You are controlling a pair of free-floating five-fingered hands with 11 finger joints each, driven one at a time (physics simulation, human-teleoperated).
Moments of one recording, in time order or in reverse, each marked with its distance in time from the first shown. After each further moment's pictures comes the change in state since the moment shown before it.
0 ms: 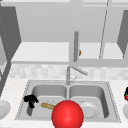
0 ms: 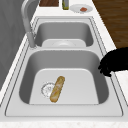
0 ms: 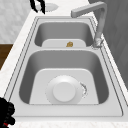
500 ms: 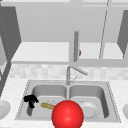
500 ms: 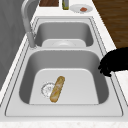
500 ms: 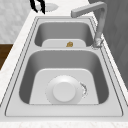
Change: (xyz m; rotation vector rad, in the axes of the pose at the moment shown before) left hand 0.000 0.000 0.000 0.000 0.000 0.000; right hand -0.069 0.006 -0.016 0.005 -0.007 -0.011
